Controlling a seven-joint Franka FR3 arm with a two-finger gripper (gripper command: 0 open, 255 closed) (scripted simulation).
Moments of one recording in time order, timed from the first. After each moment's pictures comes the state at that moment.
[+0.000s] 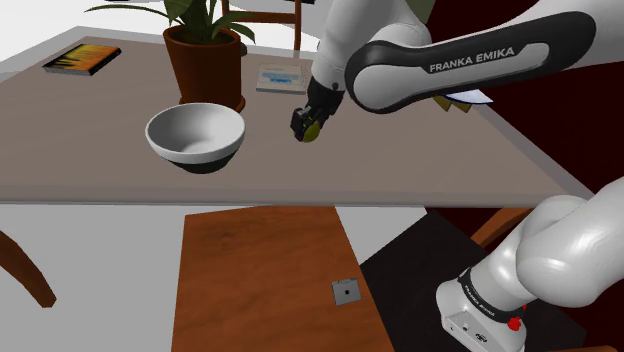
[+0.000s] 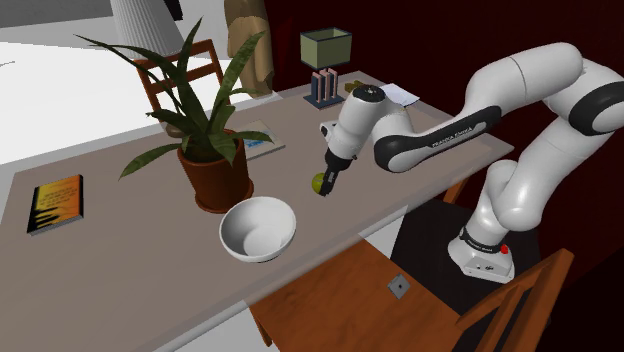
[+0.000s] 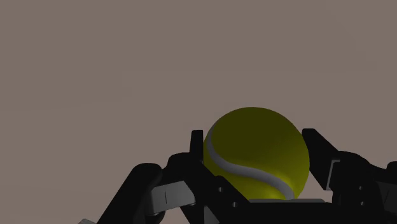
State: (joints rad) arm 0.13 -0.20 0.27 -2.23 -0.10 2.30 0.28
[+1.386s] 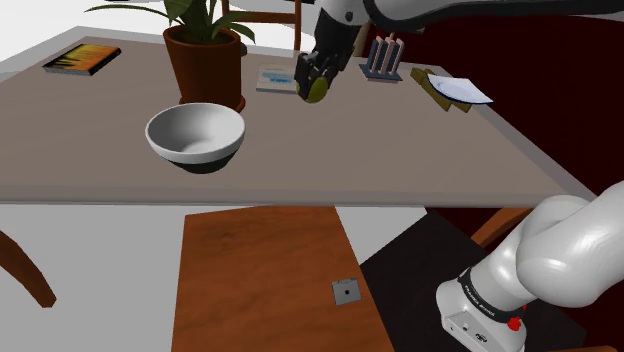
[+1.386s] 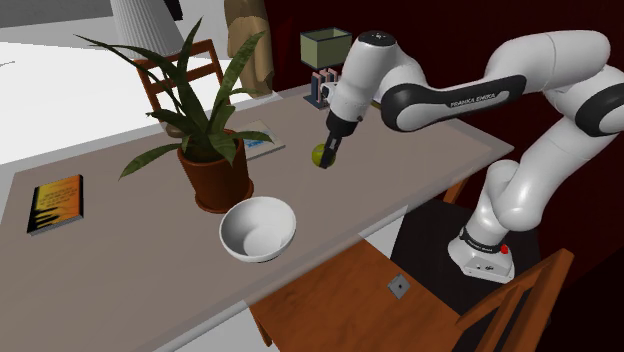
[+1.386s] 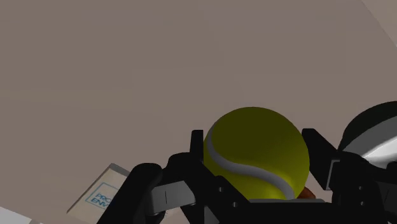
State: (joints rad) arm 0.14 -0.23 0.26 -1.98 -0.08 2.02 0.24
